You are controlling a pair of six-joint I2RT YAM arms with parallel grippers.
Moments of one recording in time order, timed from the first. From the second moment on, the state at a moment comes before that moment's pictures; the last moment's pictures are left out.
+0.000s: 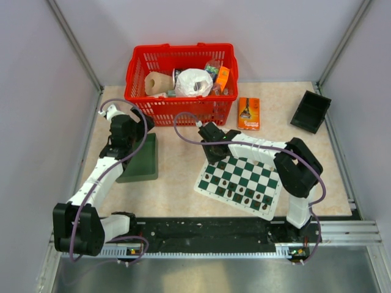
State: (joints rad) left arm -0.11 1.17 0.78 -0.01 -0.13 -0.76; right arm 0.82 1.86 1.29 -0.51 0.16 0.37
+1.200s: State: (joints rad) left arm -0.11 1.17 0.78 -0.01 -0.13 -0.76; right arm 0.94 1.58 1.19 -0.53 0.11 0.42
